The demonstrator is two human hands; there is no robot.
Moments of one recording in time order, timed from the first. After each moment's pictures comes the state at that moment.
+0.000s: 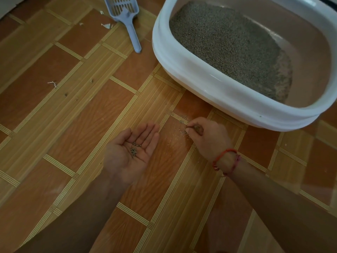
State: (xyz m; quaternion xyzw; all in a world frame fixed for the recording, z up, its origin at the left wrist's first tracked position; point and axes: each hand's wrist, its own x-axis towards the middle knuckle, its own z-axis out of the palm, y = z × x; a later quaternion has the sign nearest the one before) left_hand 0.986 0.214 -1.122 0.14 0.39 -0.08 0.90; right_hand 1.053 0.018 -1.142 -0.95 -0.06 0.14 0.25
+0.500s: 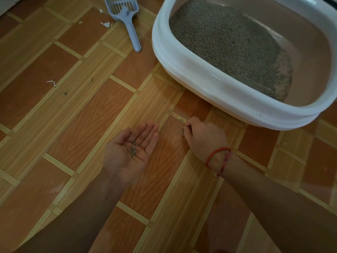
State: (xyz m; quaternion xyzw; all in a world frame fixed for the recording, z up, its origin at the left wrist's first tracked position) left_hand 0.986 0.215 -1.125 0.13 0.40 -0.08 0.90; right_hand 1.050 0.031 -1.146 -0.98 -0.13 0.12 0.11
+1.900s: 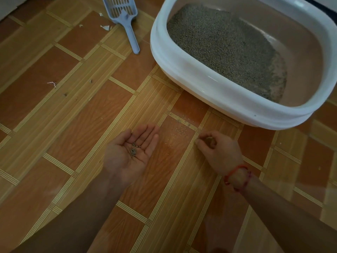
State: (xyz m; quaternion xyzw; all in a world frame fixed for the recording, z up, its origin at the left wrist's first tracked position) left_hand 0.982 0.211 -1.121 0.15 0.39 -0.09 0.90; right_hand 1.020 -0.015 -1.133 -0.95 -0.01 0.13 0.27
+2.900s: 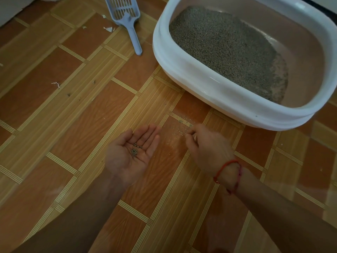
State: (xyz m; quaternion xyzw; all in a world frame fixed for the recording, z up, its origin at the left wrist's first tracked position) left_hand 0.980 0.213 -1.120 0.15 0.39 -0.09 0.90; right_hand 1.022 0.022 -1.116 -0.96 -0.13 0.13 0.21
